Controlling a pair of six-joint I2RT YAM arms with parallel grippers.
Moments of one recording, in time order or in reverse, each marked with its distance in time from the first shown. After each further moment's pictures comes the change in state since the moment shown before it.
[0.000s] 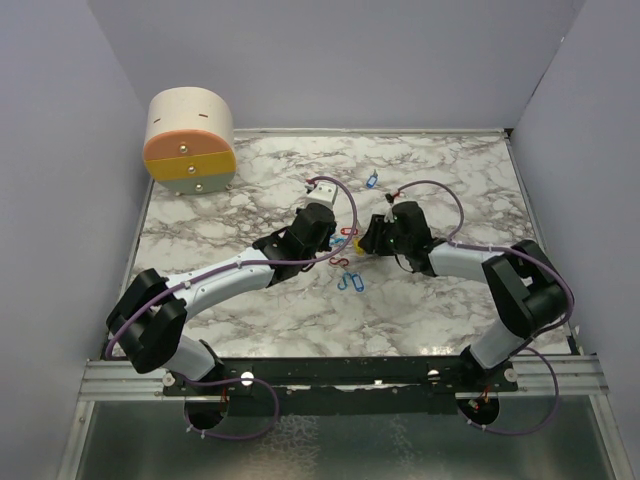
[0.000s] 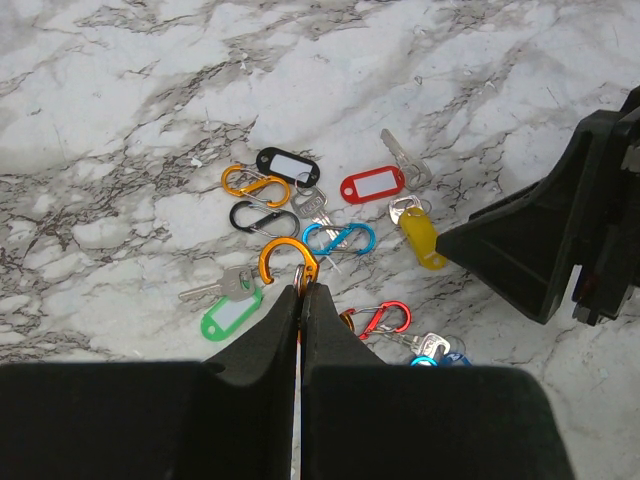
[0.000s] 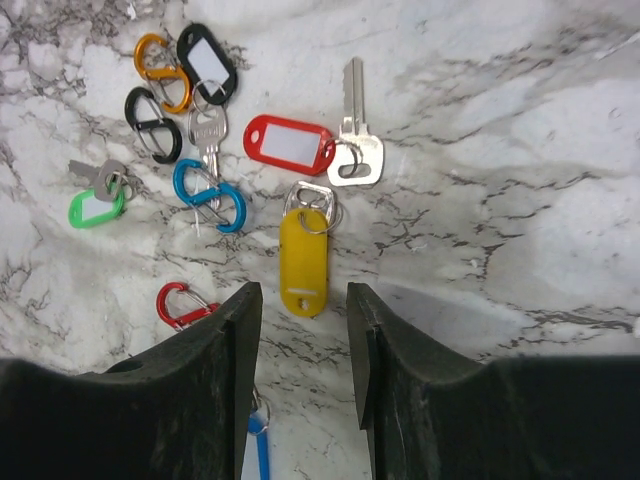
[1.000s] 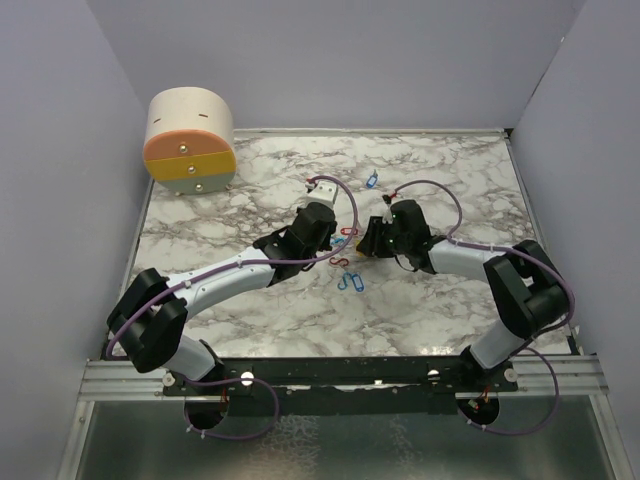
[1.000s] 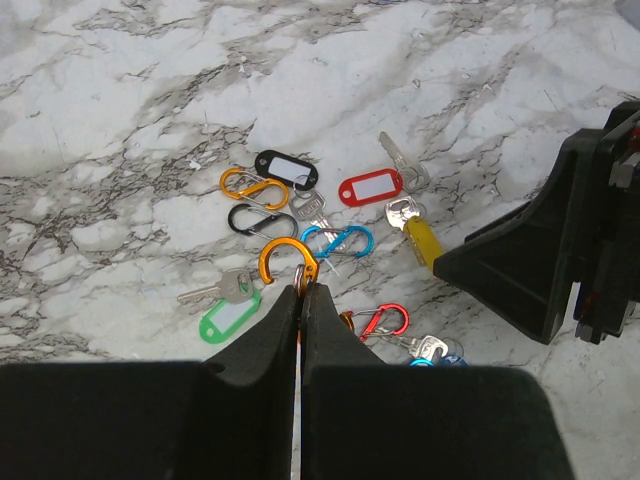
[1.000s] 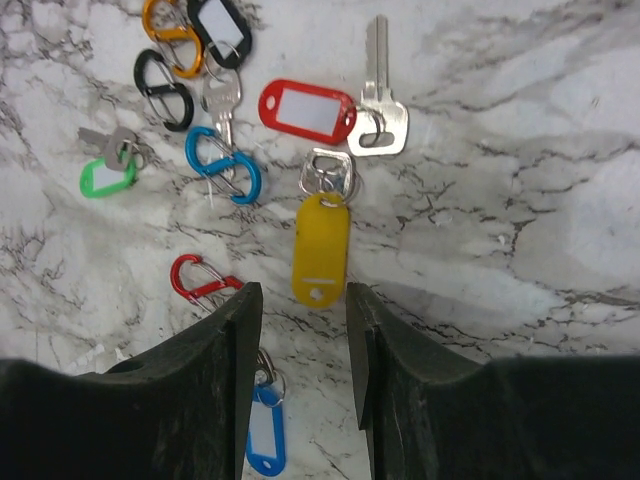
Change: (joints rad) left arm 0.000 0.005 0.008 0.000 0.000 -0.004; right arm 0.002 -0.034 0.048 -0.113 -0.035 -0.031
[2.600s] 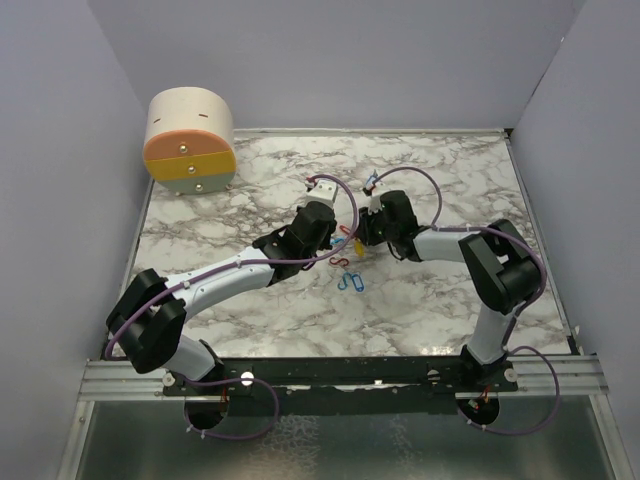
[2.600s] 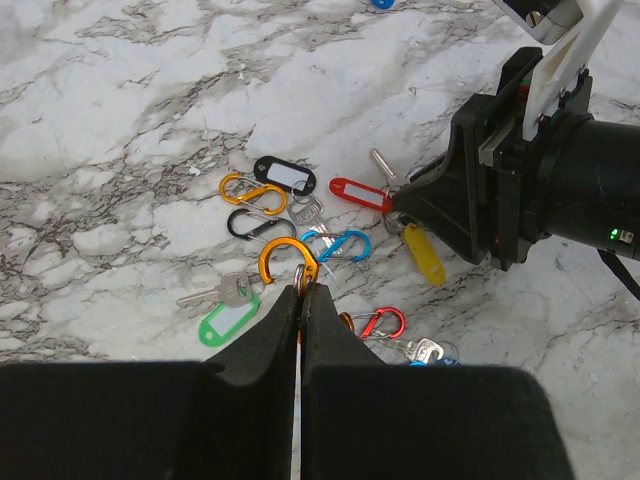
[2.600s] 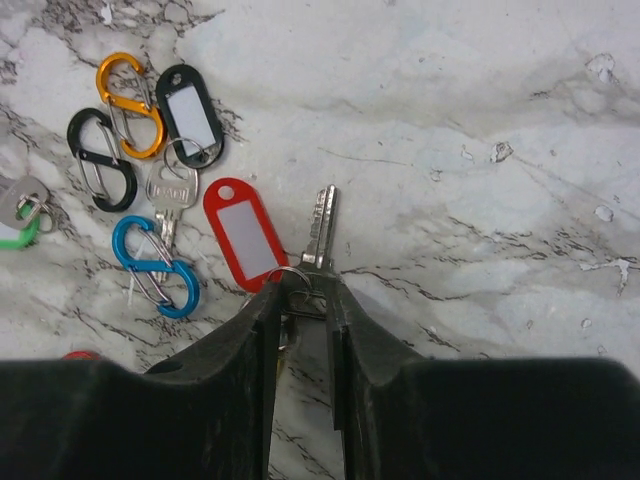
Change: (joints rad) left arm 0.000 -0.005 0.005 0.000 0.000 0.000; right arm 0.000 0.207 0.111 0.144 0.035 -0.331
